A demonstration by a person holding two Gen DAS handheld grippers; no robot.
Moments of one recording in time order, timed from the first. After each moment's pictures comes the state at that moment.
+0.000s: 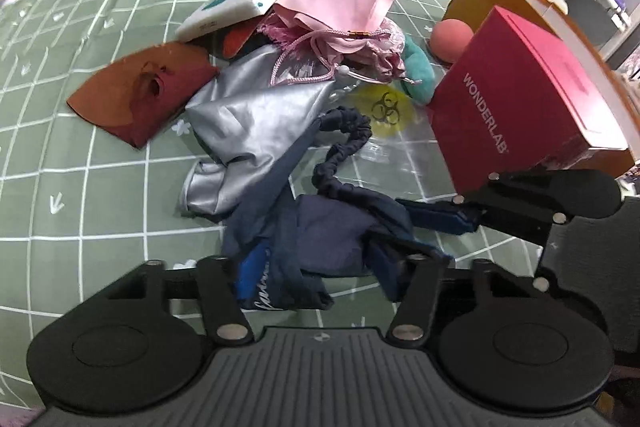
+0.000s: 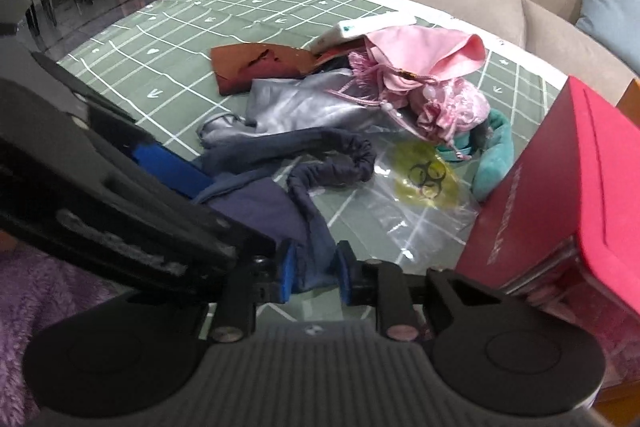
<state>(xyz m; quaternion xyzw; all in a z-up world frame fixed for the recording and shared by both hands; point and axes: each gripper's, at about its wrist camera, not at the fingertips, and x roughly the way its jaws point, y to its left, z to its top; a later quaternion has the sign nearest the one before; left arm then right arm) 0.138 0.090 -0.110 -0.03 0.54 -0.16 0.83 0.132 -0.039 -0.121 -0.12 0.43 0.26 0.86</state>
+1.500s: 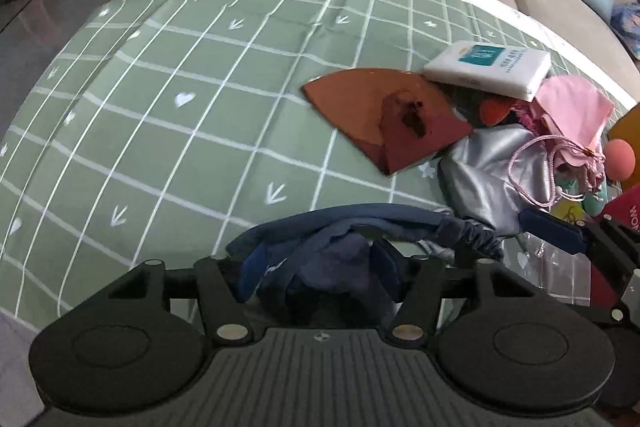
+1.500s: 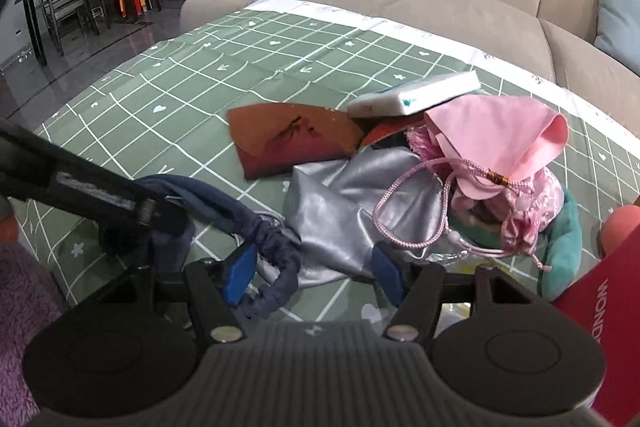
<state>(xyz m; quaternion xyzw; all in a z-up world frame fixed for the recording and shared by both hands) 0.151 0.197 -0.109 -0.10 0.53 0.06 0.84 0.175 0.023 -0.121 -0.10 0.39 0.27 0.87</state>
